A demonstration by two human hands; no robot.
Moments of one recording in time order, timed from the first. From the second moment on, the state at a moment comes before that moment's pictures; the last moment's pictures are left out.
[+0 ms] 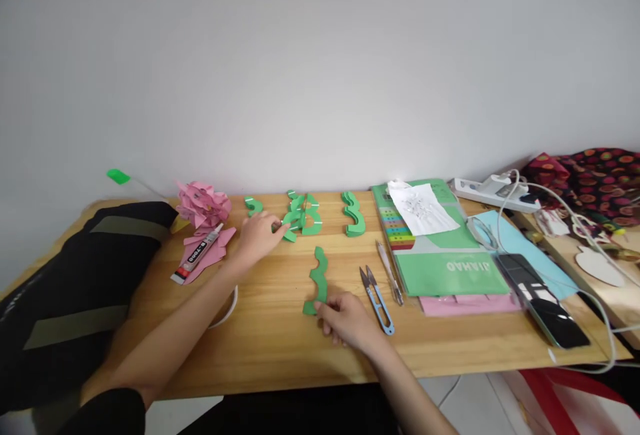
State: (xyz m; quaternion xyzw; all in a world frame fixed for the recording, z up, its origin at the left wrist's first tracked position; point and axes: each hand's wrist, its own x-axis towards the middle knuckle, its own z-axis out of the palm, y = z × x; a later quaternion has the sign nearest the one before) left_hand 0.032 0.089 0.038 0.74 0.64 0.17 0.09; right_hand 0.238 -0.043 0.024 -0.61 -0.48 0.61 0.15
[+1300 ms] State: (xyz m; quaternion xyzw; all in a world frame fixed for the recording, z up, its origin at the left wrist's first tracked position) left_hand 0.042 -0.024 0.056 0.44 0.49 0.45 0.60; right_hand 0.216 -0.050 0.065 -0.50 -0.57 0.55 0.35
